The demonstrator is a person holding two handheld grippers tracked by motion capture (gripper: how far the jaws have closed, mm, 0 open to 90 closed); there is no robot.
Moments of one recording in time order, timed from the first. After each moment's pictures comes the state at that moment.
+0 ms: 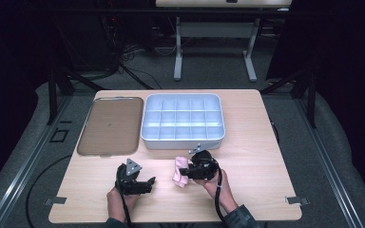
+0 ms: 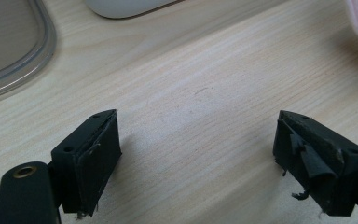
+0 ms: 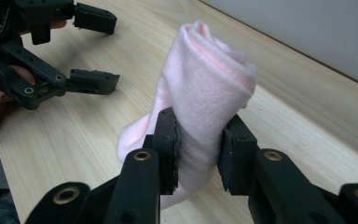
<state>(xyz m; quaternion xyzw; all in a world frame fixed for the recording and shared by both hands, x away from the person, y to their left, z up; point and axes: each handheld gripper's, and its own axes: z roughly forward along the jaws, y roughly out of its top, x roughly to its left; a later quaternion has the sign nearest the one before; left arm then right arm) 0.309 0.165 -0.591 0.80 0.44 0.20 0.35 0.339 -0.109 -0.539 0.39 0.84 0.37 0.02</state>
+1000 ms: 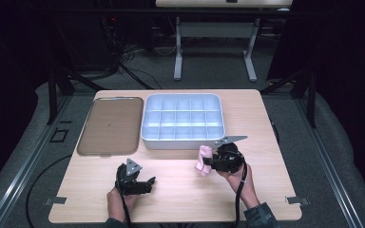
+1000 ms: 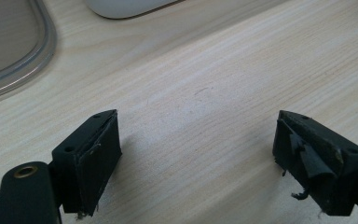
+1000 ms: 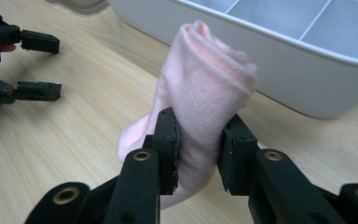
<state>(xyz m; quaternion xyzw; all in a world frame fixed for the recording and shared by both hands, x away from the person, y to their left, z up) 0.308 0.165 -0.591 0.80 0.44 0.20 0.35 0.343 -0.176 -0.511 0.44 0.81 0.37 0.08</state>
